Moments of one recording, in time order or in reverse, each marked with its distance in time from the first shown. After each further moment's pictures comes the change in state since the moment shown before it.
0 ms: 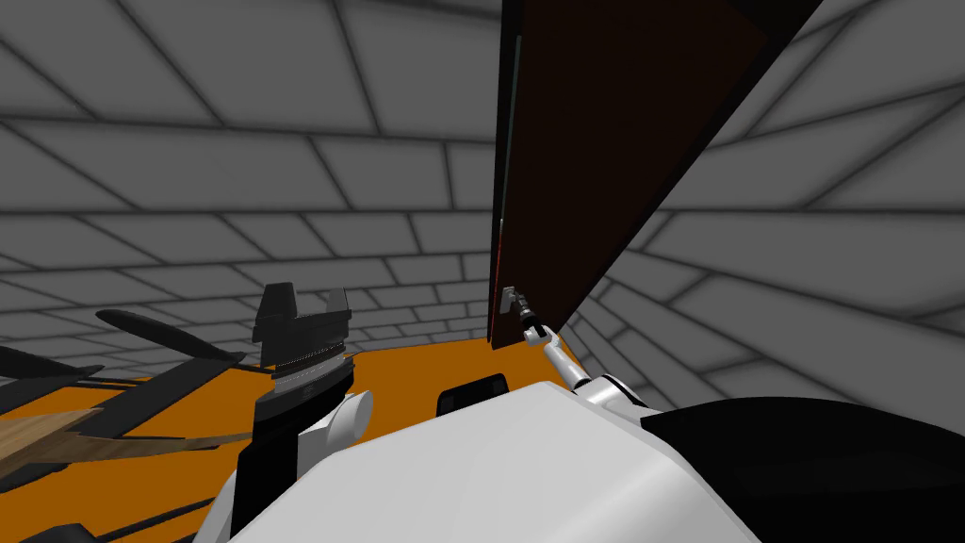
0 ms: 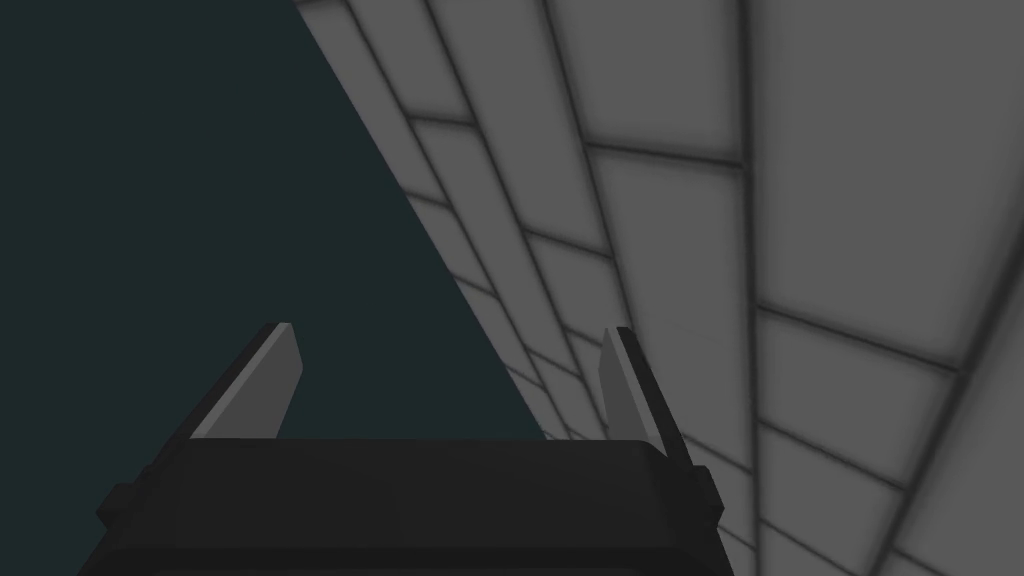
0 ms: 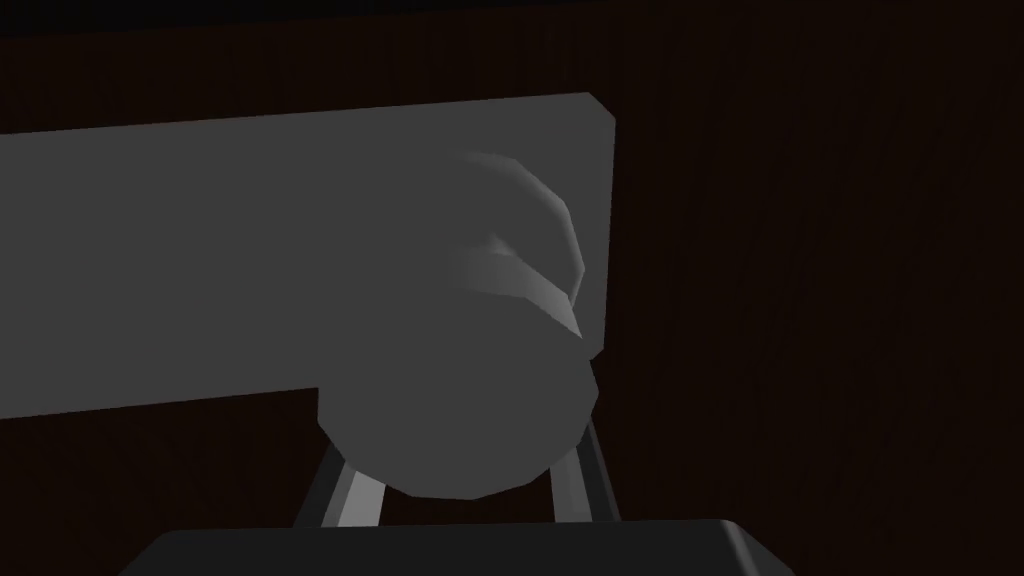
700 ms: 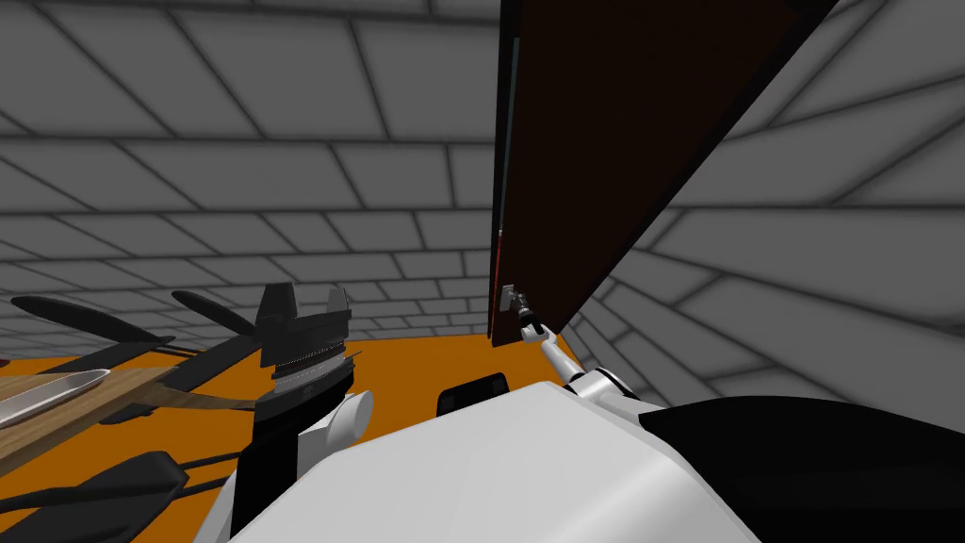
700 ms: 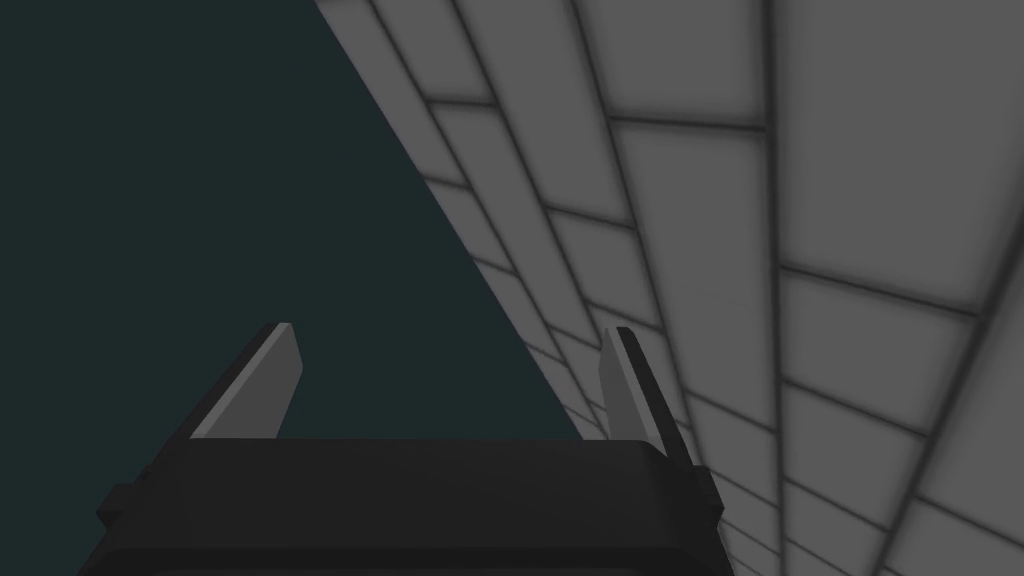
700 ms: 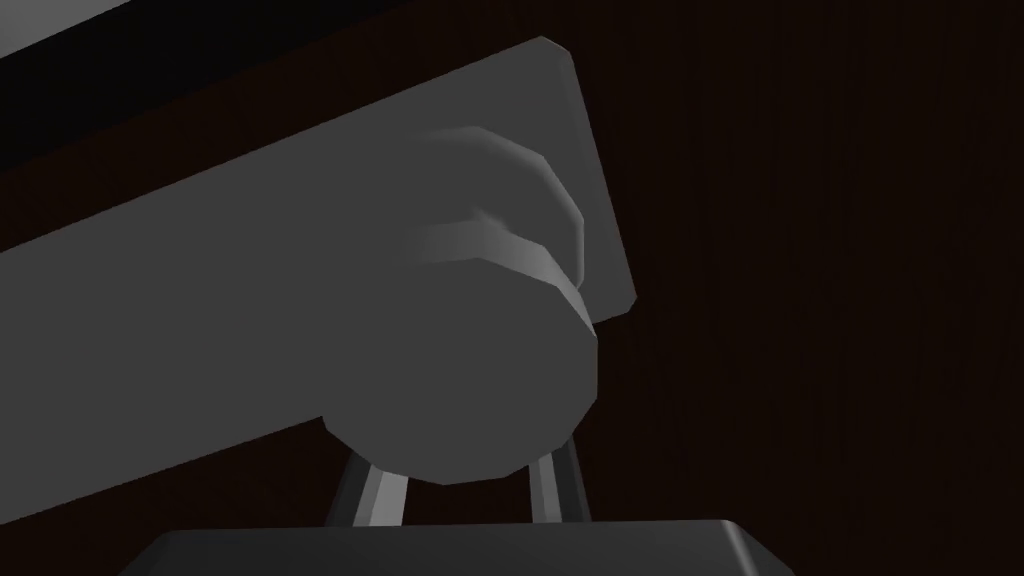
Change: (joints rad) arm -0.048 0.007 0.020 0.057 -0.119 0.004 -0.177
